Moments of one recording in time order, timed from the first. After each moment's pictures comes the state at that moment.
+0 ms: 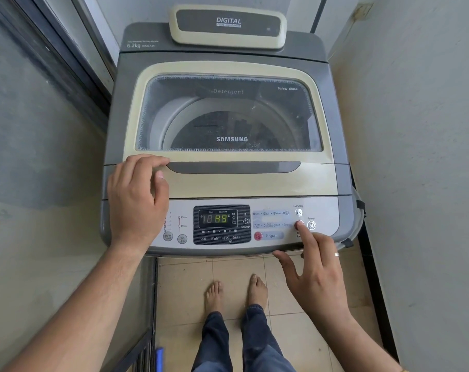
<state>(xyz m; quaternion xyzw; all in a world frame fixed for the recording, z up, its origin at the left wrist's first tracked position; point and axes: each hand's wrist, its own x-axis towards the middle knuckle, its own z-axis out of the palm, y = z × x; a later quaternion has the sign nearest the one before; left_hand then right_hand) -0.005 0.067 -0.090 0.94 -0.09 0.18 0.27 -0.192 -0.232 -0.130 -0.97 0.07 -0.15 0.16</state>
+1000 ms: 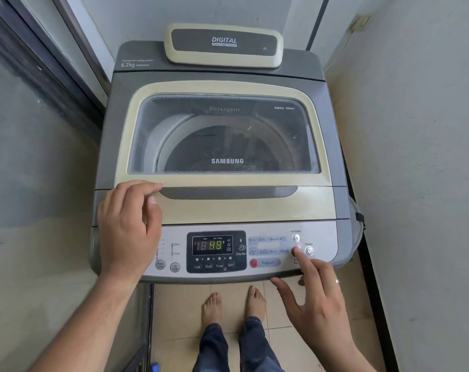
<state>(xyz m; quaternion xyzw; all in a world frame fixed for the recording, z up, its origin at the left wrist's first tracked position) -0.003 0.065 -0.092 0.95 -0.08 0.17 0.27 -0.190 -0.240 -0.126 -0.97 0.08 -0.12 0.20</state>
